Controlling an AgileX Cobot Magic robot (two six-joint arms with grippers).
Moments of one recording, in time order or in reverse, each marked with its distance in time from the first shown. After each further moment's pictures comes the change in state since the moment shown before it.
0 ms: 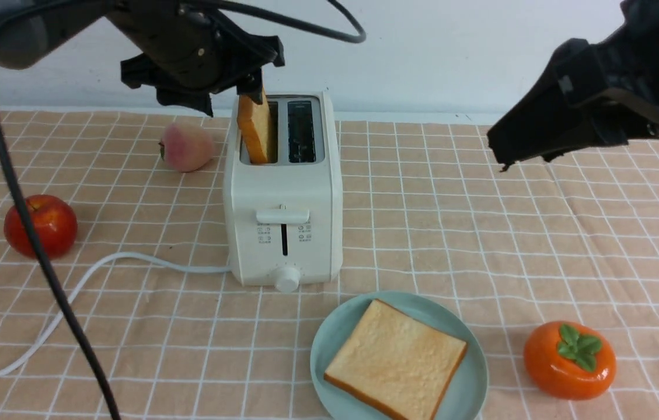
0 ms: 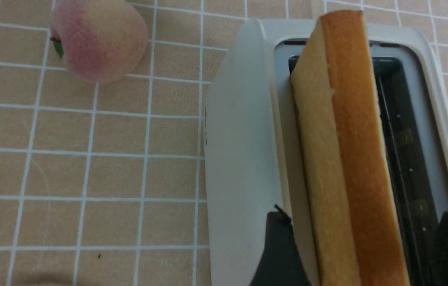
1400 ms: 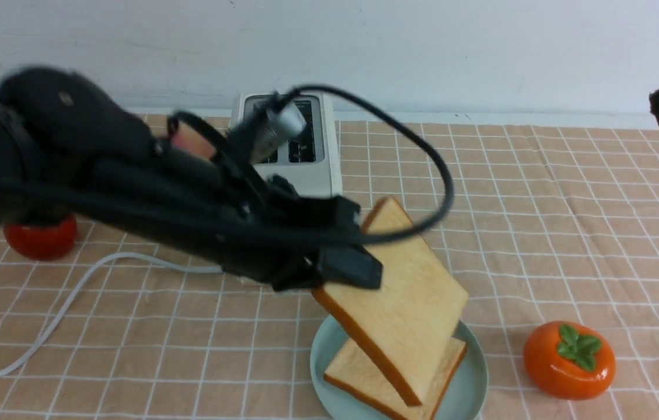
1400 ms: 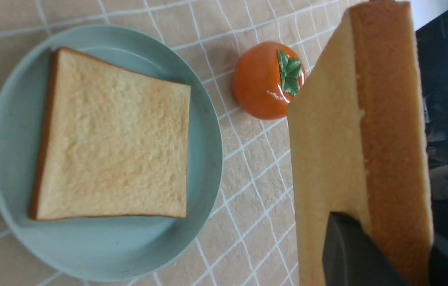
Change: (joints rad) right arm 0.000 -0.179 -0.005 -0.254 0.056 0.000; left arm -0.147 -0.407 0.876 -1.184 -0.152 0.940
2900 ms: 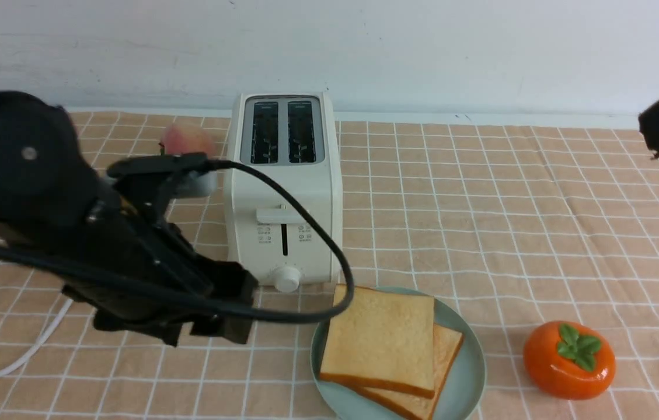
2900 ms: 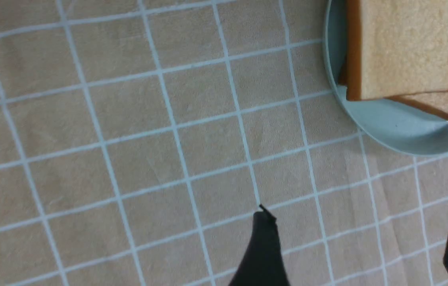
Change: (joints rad) right arm 0.000 -0.007 0.090 -0.078 -0.035 0.180; left arm 0.051 -0.206 -0.014 0.909 0.224 -0.682
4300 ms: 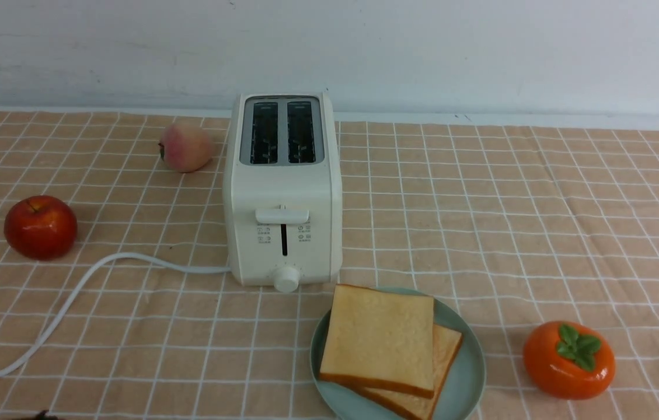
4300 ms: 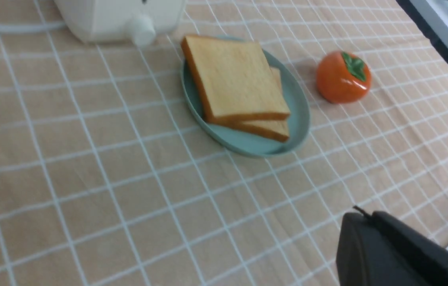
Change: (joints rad) right arm 0.000 -0.750 1.198 -0.822 -0.745 0.747; left arm 0.000 -0.908 0.421 -0.128 -0.119 0.104
